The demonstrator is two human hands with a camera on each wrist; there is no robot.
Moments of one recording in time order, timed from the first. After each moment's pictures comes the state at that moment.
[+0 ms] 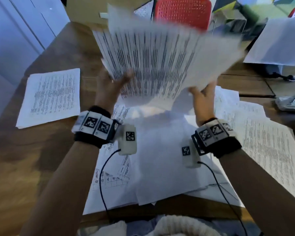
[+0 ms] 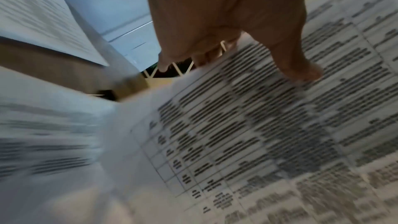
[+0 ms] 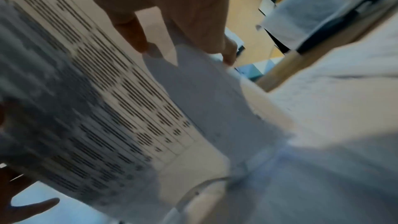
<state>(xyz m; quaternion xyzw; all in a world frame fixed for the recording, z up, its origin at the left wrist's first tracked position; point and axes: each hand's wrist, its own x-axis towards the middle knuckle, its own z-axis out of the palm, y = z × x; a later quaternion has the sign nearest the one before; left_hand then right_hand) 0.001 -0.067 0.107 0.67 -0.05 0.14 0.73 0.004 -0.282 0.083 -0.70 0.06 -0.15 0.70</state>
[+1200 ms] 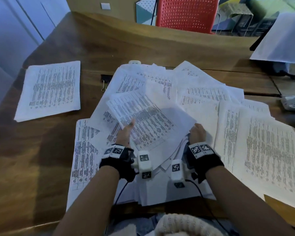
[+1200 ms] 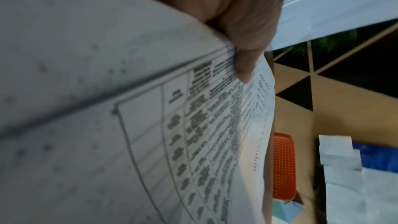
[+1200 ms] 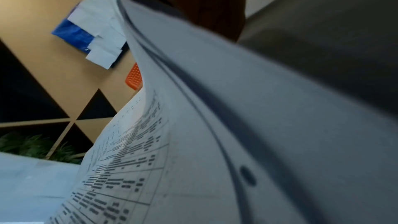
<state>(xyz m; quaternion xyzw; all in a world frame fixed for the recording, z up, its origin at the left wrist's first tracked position) -0.040 -0.082 -0.047 0.57 0.34 -0.19 0.72 -0.024 -0.295 -0.032 -0.78 0.32 0.02 0.54</state>
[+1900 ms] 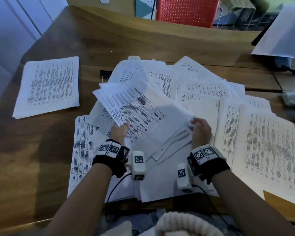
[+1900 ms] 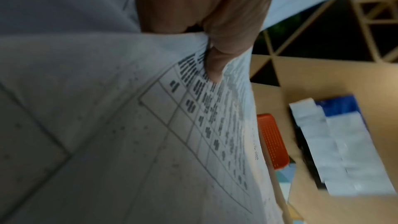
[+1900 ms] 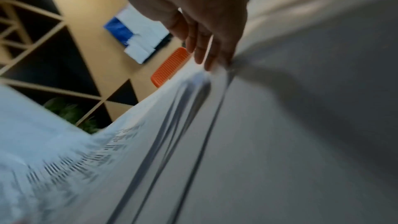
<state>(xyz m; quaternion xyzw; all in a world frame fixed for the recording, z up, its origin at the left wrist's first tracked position) -0.036 -0.076 -0.040 0.68 0.39 -0.11 0.60 -0.037 -0.296 -0.026 -0.76 0.34 -0.09 0.55</state>
